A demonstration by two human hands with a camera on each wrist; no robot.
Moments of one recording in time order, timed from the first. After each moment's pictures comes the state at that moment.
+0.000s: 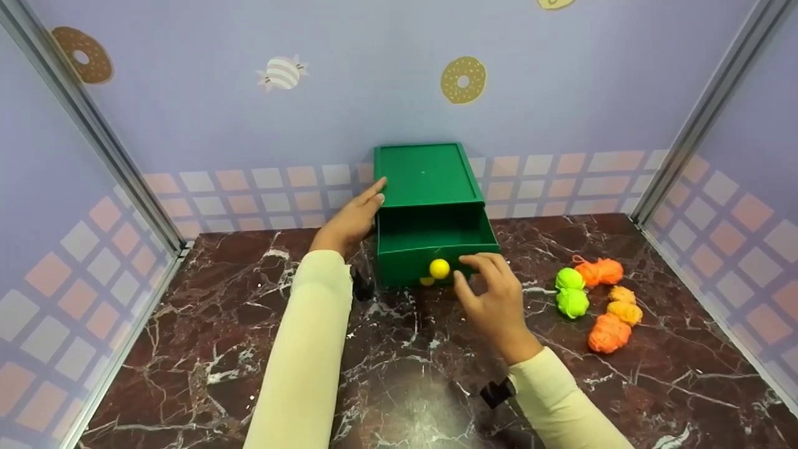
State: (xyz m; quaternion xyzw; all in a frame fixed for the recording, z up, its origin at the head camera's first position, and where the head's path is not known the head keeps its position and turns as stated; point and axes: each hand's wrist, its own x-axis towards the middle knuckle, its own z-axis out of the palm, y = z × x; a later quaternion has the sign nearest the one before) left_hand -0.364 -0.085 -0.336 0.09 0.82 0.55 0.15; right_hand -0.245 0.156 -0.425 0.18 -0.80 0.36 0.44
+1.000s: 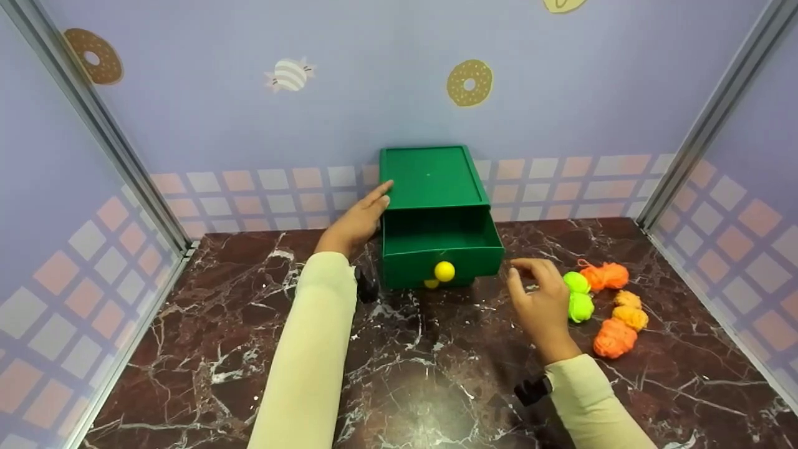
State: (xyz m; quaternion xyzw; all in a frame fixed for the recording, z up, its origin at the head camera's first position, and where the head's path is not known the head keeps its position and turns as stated) left_hand -0.373 -0.084 -0.349 0.11 0.82 0.54 0.13; right_hand -0.255 0.218 -0.444 0.09 -0.79 0.39 0.46
